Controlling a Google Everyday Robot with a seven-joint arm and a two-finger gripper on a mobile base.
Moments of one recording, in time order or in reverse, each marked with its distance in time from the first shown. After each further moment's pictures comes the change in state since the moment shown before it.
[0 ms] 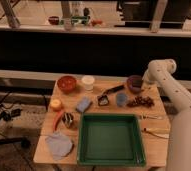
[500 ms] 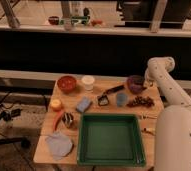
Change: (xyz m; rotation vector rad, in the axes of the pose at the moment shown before) arm -0.002 -0.032 0.022 0.019 0.046 -0.003
